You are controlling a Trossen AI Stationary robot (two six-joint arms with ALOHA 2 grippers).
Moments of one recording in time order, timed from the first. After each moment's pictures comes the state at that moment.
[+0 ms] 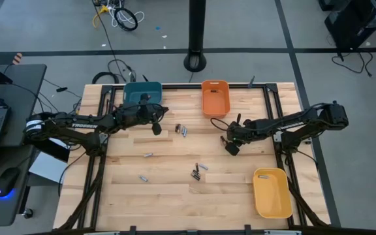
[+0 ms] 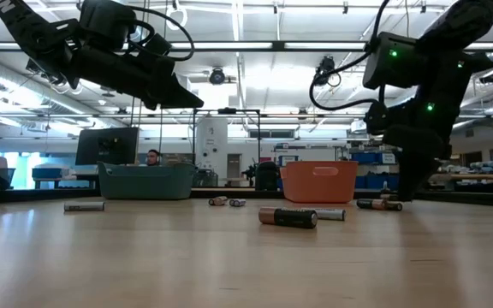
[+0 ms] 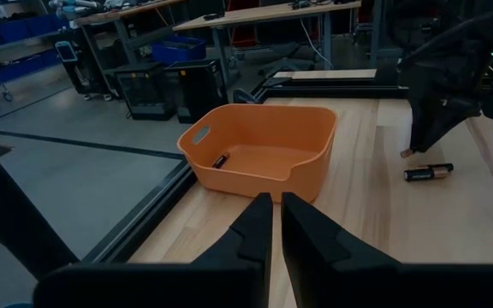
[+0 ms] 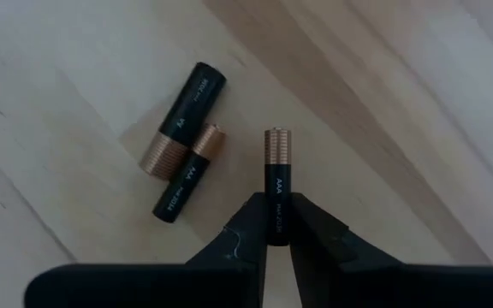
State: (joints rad) left arm 0.32 1.17 0.42 0.58 -0.13 0.13; right arm -0.06 1.36 0.58 -0.52 0.22 0.62
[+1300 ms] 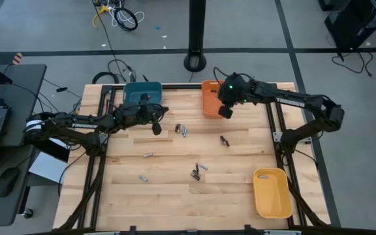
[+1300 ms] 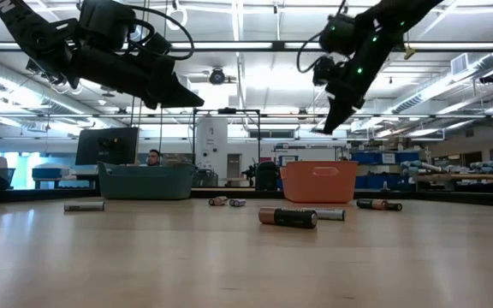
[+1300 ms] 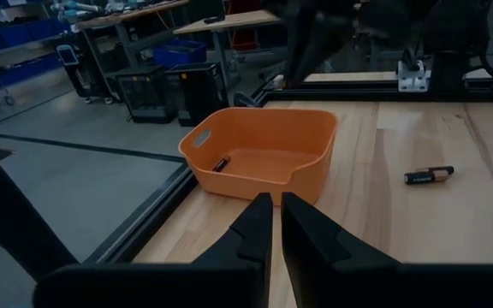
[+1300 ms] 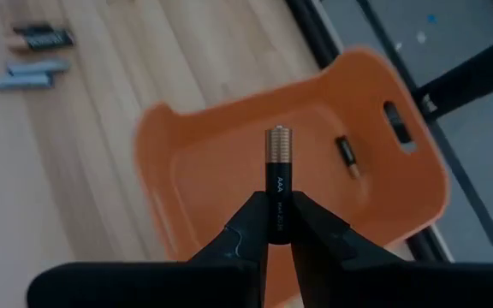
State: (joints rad) left arm 0.32 1.17 0.42 0.59 -0.13 0.13; right arm -0.54 1.44 1.06 -0.57 0.10 -0.20
